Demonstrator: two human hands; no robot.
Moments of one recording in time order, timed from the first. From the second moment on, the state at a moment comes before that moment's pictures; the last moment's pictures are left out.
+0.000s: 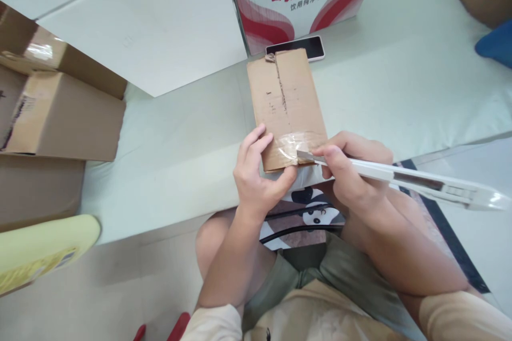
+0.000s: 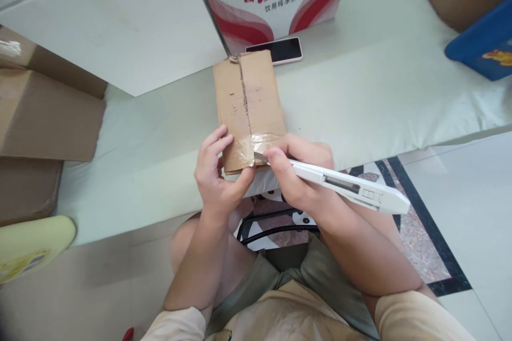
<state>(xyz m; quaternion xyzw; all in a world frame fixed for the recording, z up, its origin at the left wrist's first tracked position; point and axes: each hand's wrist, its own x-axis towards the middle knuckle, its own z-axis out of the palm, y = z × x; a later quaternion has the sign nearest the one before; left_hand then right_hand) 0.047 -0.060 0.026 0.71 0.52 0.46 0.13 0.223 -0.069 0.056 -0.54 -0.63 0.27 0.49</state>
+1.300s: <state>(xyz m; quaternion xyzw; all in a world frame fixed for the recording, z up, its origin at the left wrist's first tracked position) 0.047 -0.057 0.024 0.72 0.50 0.47 0.11 0.221 -0.064 0.067 -0.49 -0.66 0.26 0.50</state>
